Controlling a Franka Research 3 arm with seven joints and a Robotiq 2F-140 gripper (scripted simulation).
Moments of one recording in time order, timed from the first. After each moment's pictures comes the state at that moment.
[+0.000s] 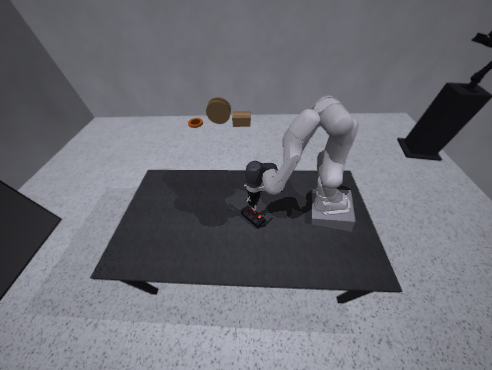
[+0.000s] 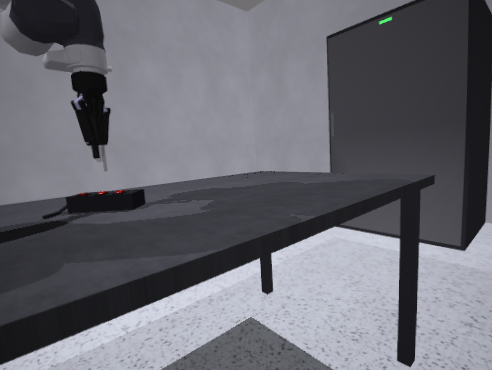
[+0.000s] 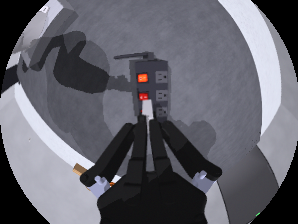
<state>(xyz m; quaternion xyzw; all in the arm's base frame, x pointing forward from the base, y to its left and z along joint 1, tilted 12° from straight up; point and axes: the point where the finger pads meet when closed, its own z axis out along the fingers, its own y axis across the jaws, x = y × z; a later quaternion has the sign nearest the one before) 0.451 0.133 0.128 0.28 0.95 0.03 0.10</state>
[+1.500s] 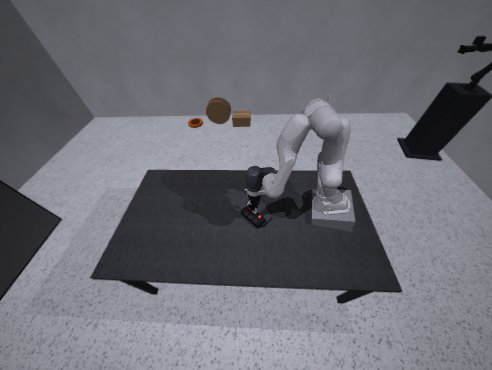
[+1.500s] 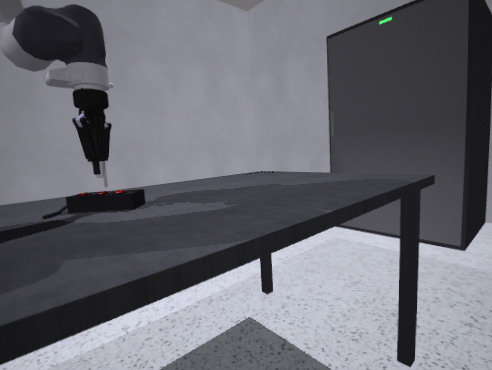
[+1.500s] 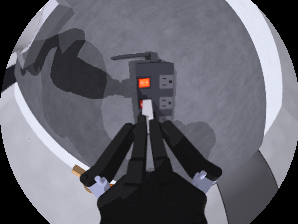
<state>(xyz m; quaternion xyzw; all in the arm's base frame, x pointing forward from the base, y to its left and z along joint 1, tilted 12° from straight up) 0.456 0.131 0.088 0.28 0.96 0.02 0.10</state>
